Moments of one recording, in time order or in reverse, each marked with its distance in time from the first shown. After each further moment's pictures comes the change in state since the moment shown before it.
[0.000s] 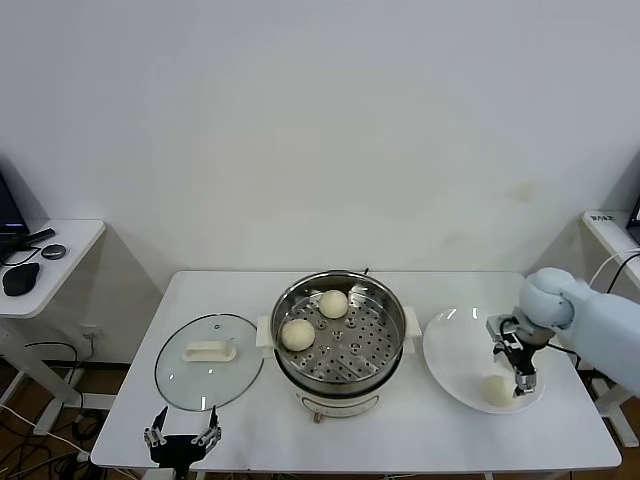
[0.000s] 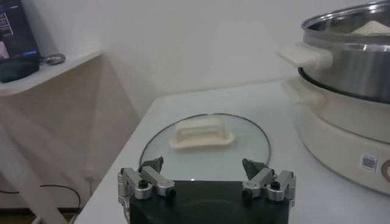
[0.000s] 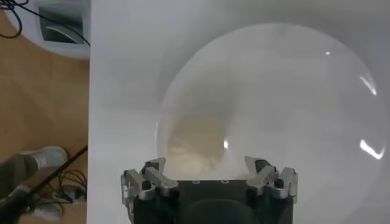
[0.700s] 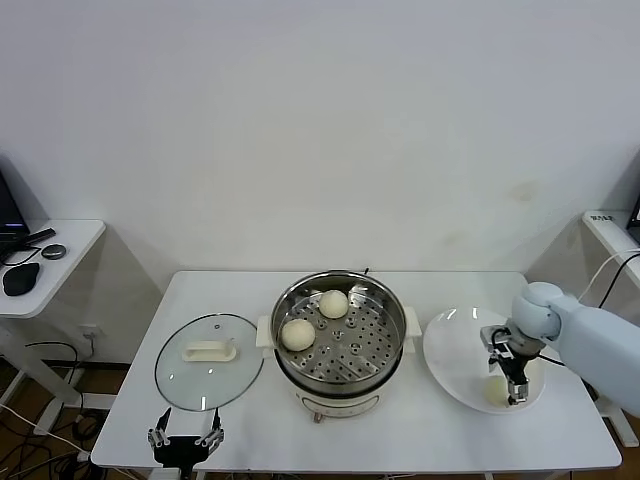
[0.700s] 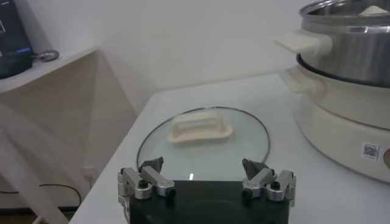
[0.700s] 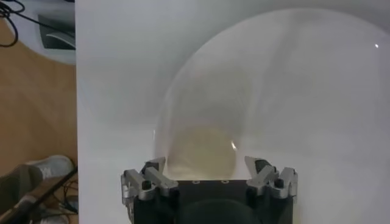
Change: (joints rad) left arm -0.012 -0.003 0.008 0.026 0.024 0.001 0.002; right arm -0.095 0.052 0.080 -0.077 -0.028 0.005 0.007
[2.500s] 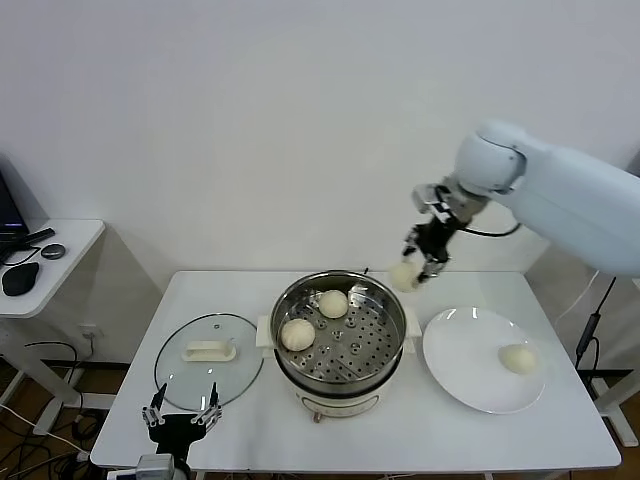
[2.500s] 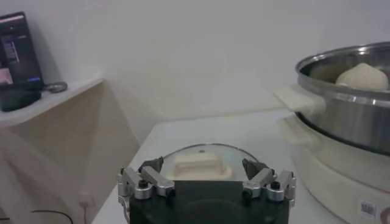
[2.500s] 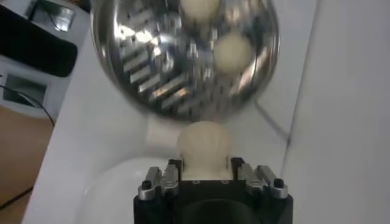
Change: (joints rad) left arm -0.025 0.005 0.009 -0.086 -0.026 -0.004 -0.016; right arm 0.750 0.296 -0.339 0.068 0.499 0.005 -0.053
